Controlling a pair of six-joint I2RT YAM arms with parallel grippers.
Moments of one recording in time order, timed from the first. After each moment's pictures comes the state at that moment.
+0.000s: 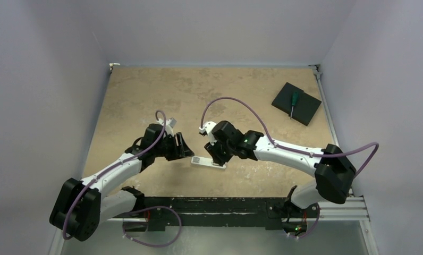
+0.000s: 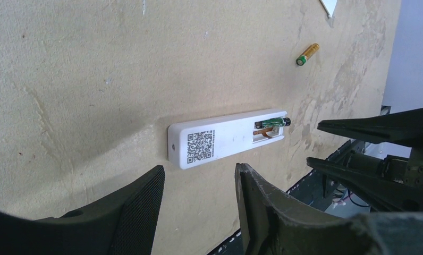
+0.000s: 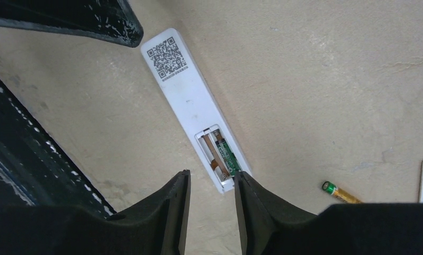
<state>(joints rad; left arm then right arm) -0.43 1.09 0.46 -0.12 0.37 -0.68 0.97 1.48 1.01 -0.48 -0.01 0.08</state>
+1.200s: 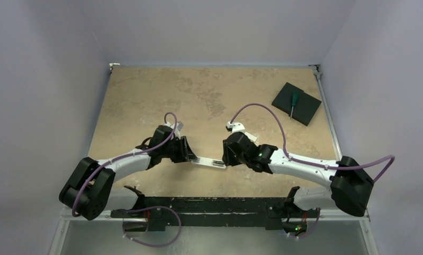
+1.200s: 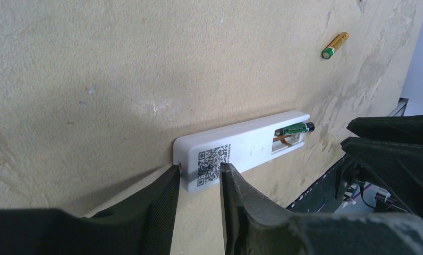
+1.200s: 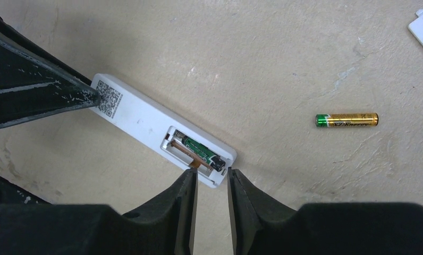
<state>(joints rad) -0.49 1.29 0.44 0.03 0.37 -0.70 0.97 1.28 0.72 -0.29 0.24 0.65</state>
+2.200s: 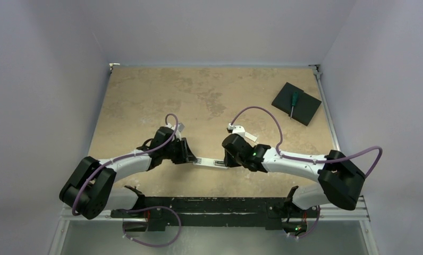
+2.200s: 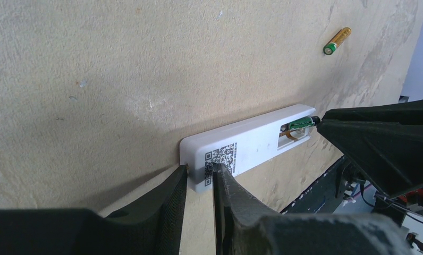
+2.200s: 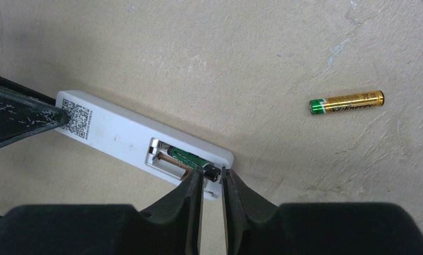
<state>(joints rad) -0.51 1.30 0.43 0.06 0.36 -0.72 0.97 1.38 0.72 -0.28 0.28 0.77</state>
